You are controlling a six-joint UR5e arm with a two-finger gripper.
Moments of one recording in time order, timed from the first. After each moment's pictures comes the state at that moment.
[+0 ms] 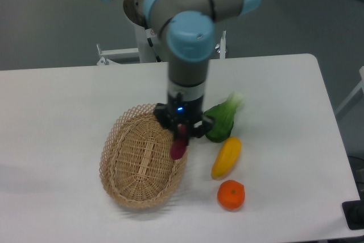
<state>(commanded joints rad) 2.26 -1.83 -1.72 -1.00 1.53 0.60</state>
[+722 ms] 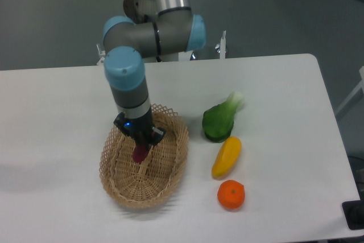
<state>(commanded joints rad) 2.14 -1.92 -1.83 -0.81 1.64 0.60</state>
